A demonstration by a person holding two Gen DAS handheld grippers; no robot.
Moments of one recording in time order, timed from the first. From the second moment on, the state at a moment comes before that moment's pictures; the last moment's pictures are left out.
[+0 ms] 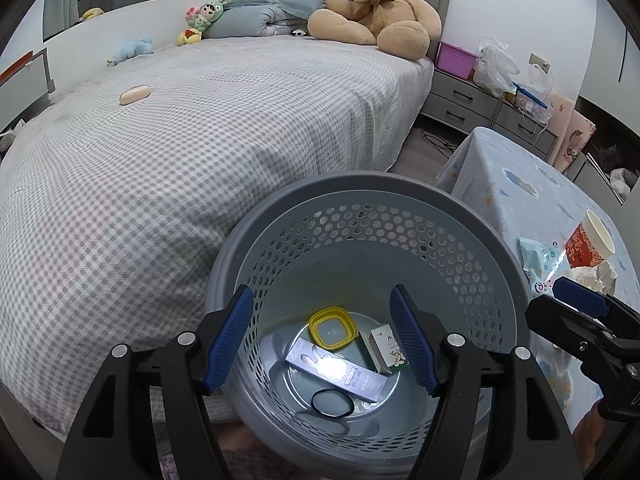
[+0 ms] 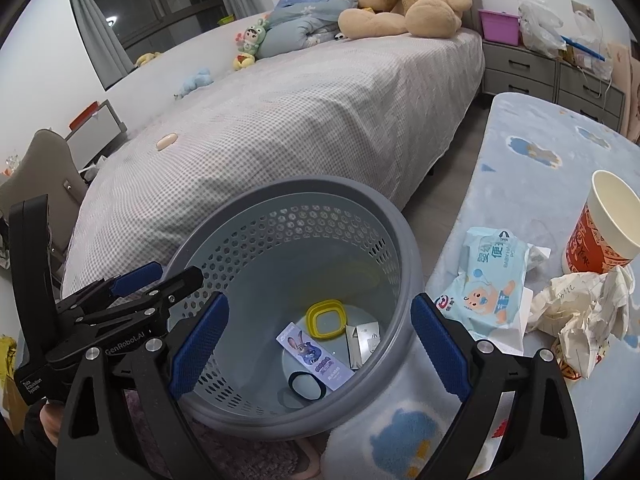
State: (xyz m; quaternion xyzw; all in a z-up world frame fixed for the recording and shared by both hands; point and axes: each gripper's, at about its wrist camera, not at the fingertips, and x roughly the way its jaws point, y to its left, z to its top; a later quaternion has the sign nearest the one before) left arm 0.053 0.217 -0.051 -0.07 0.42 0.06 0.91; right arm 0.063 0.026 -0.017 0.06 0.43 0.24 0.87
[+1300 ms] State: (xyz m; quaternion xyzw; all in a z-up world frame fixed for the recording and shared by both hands) left arm 0.052 0.173 -0.041 -0.03 0.39 0.02 0.92; right arm 0.000 -0.086 -0.015 0.09 0.44 0.13 0.88
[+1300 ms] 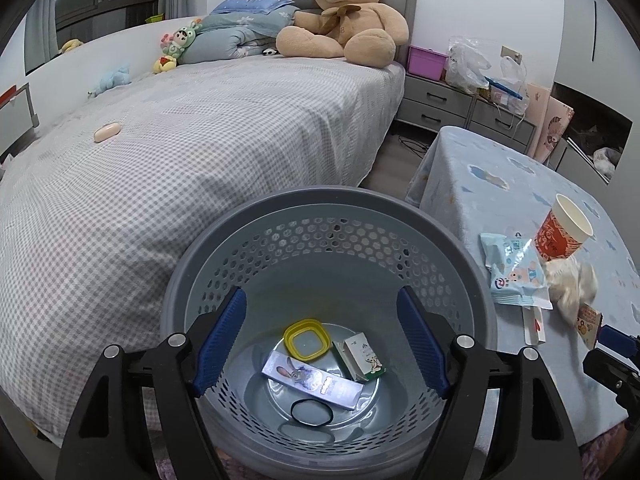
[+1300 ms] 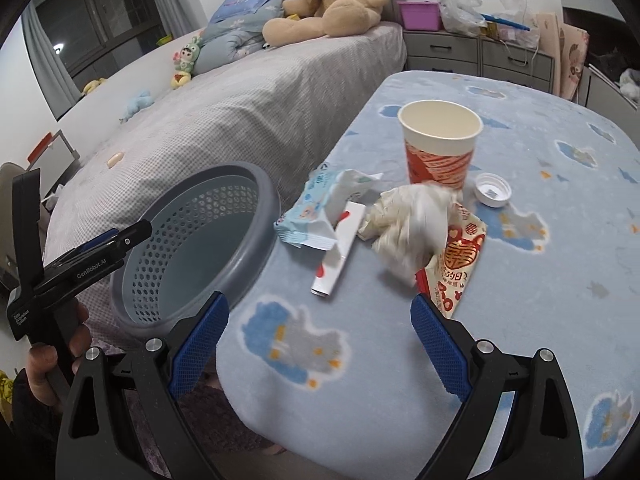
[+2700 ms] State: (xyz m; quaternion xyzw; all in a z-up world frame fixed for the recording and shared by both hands) left arm 0.058 0.092 -0.045 0.02 0.39 -0.05 0.92; right arm 0.054 -0.112 -0.037 0.05 0.45 0.05 0.89
